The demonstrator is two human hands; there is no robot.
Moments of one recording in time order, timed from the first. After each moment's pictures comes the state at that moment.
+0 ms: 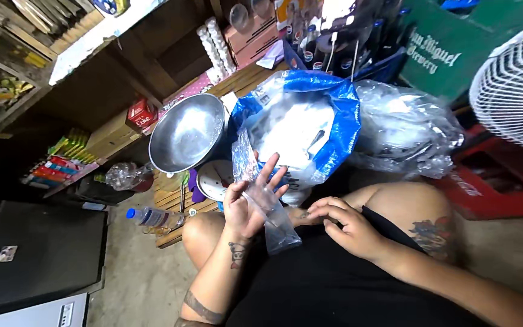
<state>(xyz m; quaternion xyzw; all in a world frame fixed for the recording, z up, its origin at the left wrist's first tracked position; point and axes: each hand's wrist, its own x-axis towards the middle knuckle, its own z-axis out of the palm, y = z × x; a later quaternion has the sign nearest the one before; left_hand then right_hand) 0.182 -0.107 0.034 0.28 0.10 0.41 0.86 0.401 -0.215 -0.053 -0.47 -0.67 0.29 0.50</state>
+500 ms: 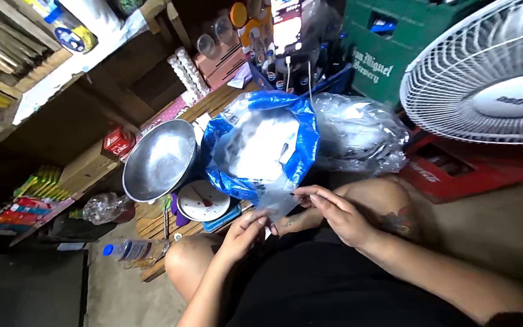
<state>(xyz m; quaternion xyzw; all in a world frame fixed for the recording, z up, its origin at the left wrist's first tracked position) 0.177 -0.121 0.007 0.71 0.20 0.25 0.63 0.424 -0.209 -0.018 -0.40 -0.48 0.47 0.62</state>
